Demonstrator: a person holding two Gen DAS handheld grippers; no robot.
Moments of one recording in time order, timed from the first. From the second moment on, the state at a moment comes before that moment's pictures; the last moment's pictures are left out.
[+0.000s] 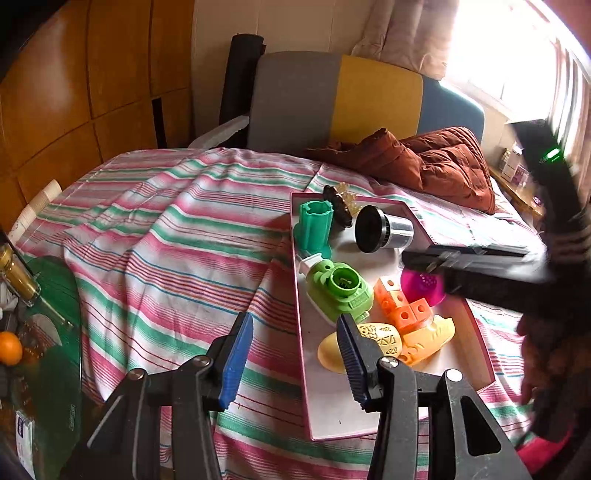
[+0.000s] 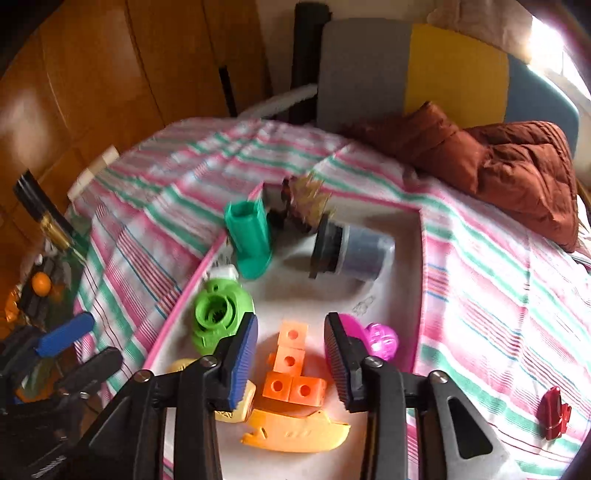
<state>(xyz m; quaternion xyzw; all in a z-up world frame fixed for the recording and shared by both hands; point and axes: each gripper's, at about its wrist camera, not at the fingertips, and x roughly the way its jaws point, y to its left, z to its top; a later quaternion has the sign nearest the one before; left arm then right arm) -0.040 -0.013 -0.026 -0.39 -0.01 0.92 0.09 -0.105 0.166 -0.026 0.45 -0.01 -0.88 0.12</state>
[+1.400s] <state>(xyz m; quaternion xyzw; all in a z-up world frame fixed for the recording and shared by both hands) -0.015 0.157 -0.010 -0.38 0.12 0.89 0.23 0.018 0.520 -0.037 0.39 -0.32 -0.83 -0.25</state>
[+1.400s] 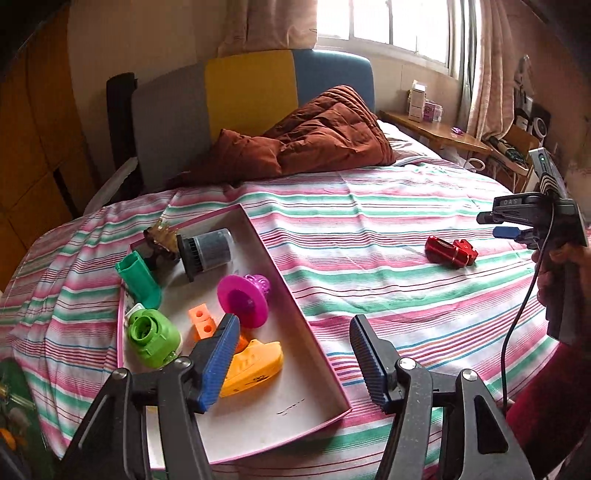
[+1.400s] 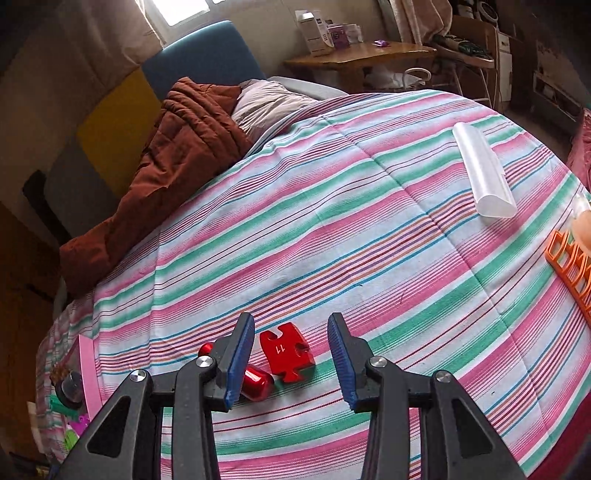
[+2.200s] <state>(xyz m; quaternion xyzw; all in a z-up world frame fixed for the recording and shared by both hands) -0.026 0.242 -0.024 -0.39 0.16 0.86 0.29 0.028 0.541 -0.037 0.36 -0.37 -0.81 -0.26</state>
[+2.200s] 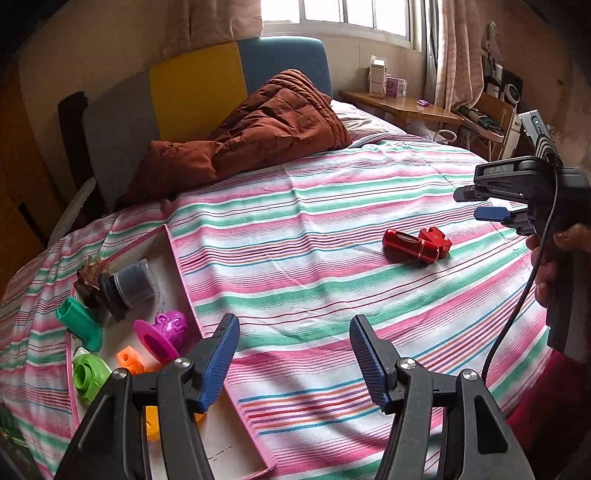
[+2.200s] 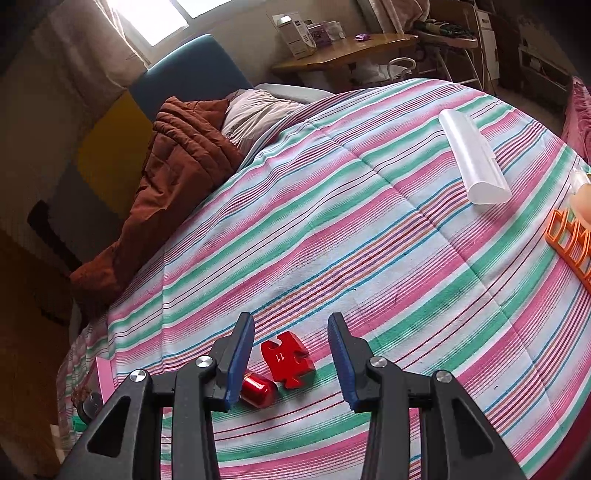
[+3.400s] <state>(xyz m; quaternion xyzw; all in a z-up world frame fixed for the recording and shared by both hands) -0.076 0.327 -0.074 -0.52 0.06 0.78 0.33 0.049 0.564 -0.045 0.34 -0.44 -0.78 -0.28</state>
